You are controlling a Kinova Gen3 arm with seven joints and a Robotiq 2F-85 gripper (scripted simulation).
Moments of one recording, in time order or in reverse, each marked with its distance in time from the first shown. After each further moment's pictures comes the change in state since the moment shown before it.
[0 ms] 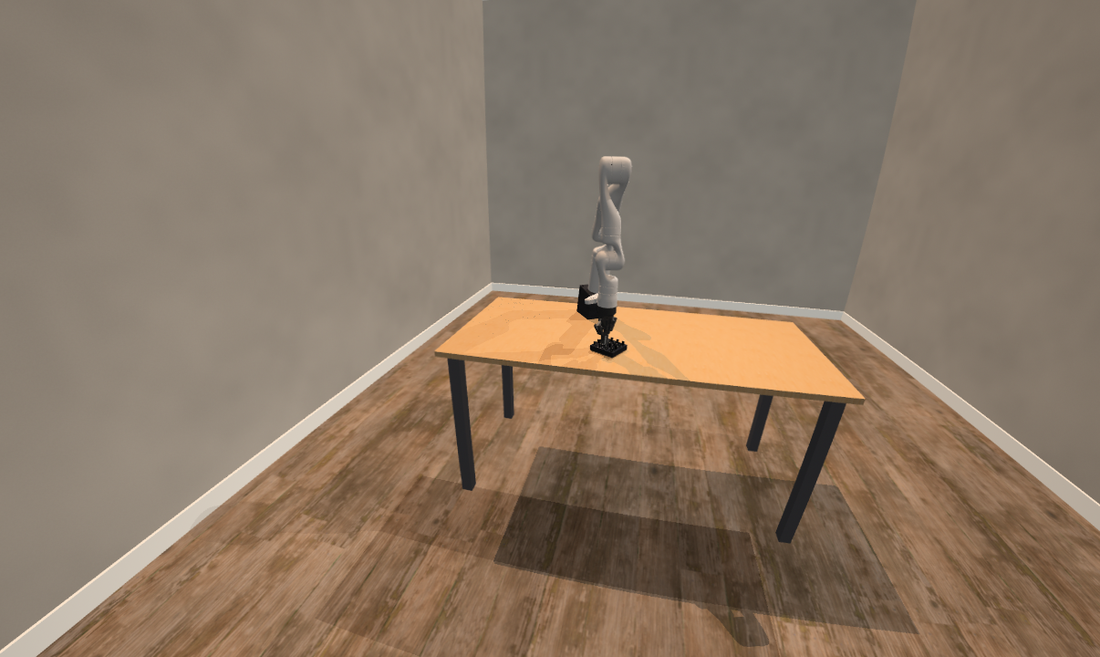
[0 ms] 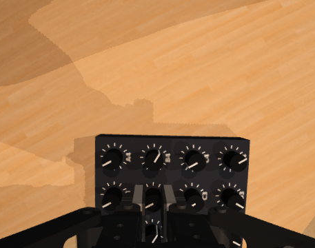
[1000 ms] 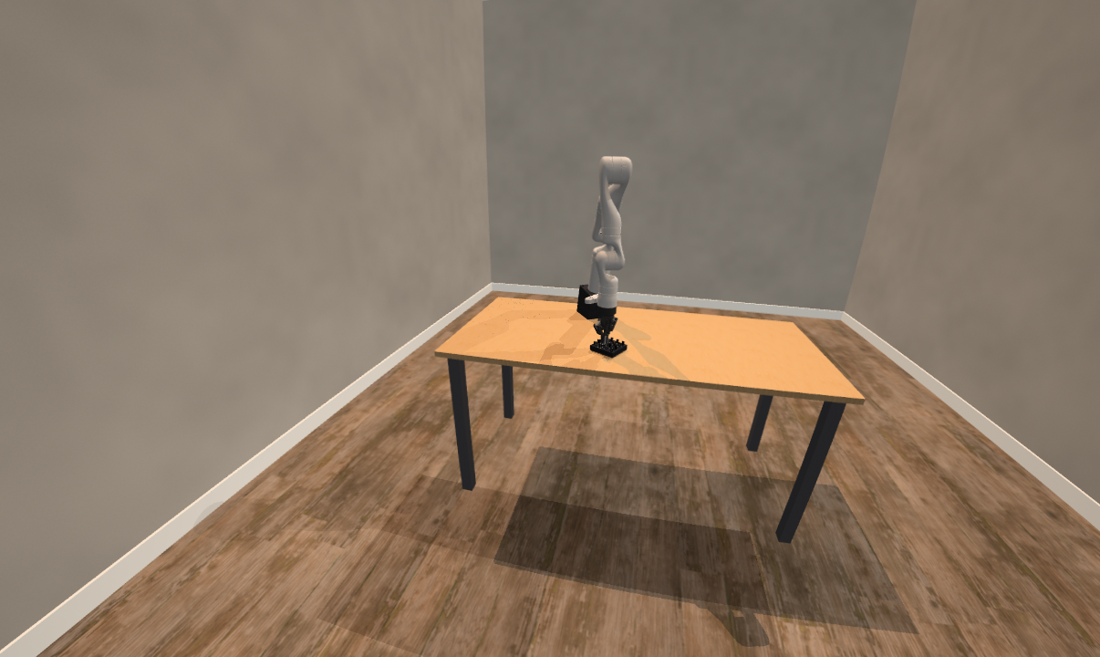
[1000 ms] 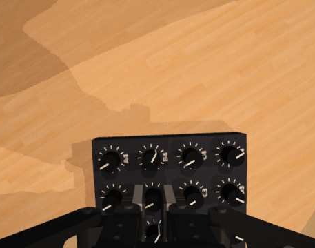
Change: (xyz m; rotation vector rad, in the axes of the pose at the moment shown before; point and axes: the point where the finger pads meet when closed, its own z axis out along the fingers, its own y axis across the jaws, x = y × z) arm 0.000 0.000 0.000 0.000 0.000 0.064
